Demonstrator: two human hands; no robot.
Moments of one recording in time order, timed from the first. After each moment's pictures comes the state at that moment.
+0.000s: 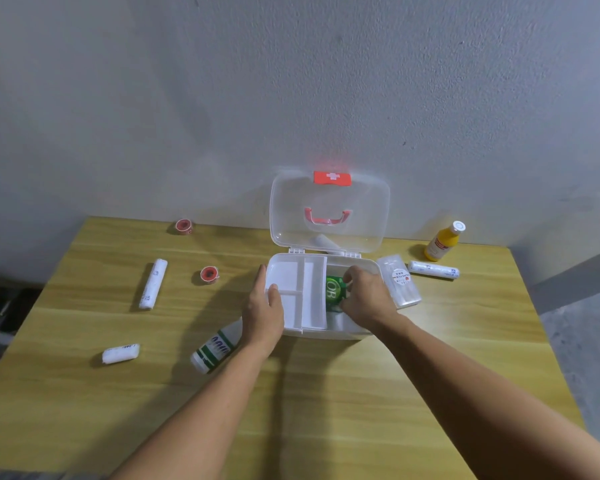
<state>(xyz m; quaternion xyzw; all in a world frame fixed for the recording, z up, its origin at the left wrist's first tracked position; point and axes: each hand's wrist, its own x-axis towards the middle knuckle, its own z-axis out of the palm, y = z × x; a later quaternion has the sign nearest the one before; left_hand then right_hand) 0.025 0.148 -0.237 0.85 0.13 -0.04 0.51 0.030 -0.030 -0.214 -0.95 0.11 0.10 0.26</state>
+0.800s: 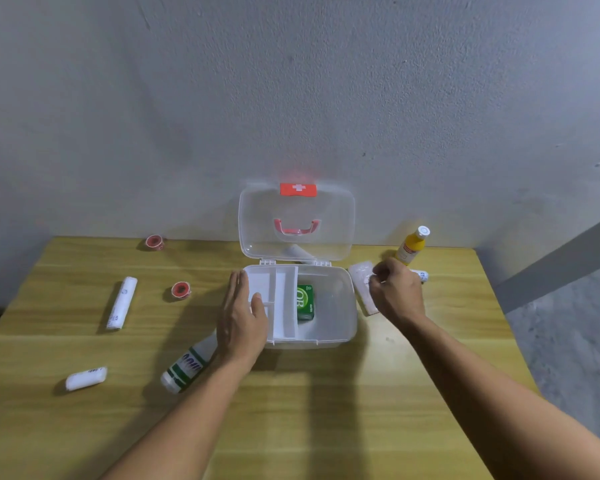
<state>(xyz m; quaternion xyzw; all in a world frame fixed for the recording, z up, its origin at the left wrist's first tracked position) 0.025 0.133 -0.237 0.92 0.06 0.02 0.40 0.023 -0.113 -0.200 -0.90 0.27 -0.06 0.33</state>
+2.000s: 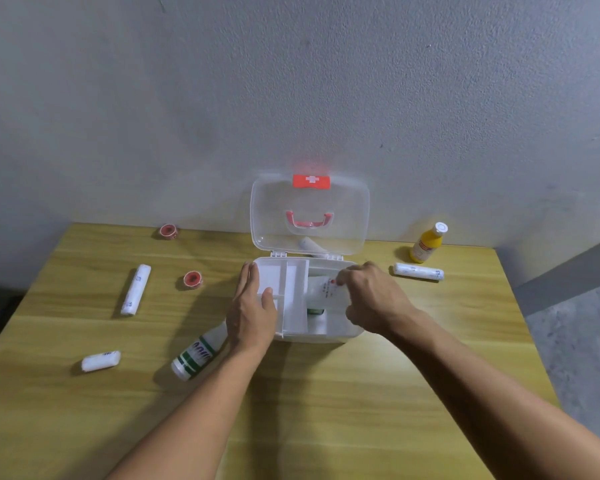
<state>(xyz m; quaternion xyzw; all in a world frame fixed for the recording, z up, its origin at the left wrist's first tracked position) 0.025 0.132 -0.242 0.91 0.09 0.04 0.40 0.015 -0.058 -0.160 -0.99 -0.06 0.09 0.08</state>
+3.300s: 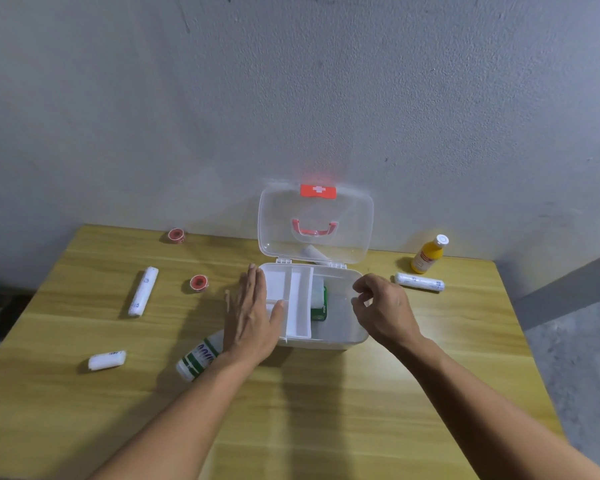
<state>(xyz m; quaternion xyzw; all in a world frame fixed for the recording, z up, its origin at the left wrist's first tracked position) 0.020 0.149 -0.241 0.96 -0.04 -0.03 0.27 0.005 -0.079 -0.202 -0.95 0.02 -0.08 0.29</state>
